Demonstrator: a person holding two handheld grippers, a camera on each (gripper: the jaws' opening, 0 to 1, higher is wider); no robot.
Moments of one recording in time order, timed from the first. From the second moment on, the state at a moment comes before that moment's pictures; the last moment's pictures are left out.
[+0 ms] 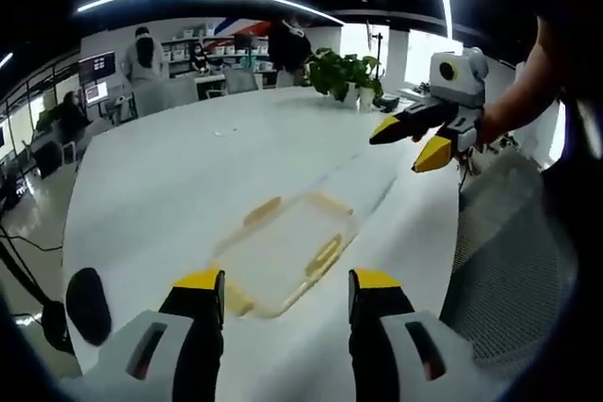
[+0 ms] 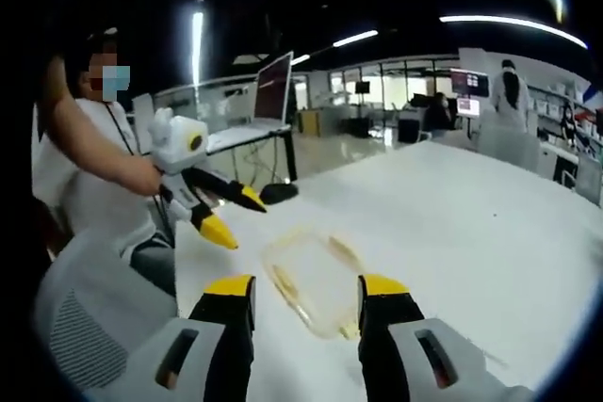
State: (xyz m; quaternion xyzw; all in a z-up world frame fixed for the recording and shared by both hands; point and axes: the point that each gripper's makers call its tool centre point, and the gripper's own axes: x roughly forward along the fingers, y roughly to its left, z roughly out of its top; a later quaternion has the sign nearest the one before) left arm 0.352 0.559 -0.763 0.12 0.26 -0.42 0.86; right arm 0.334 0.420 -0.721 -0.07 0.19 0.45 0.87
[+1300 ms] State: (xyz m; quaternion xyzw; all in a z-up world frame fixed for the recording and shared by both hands) left arm 0.379 0.568 -0.799 0.19 0.31 -0.47 0.80; right arm 0.359 0.406 -0.767 -0.19 0.23 0.47 0.83
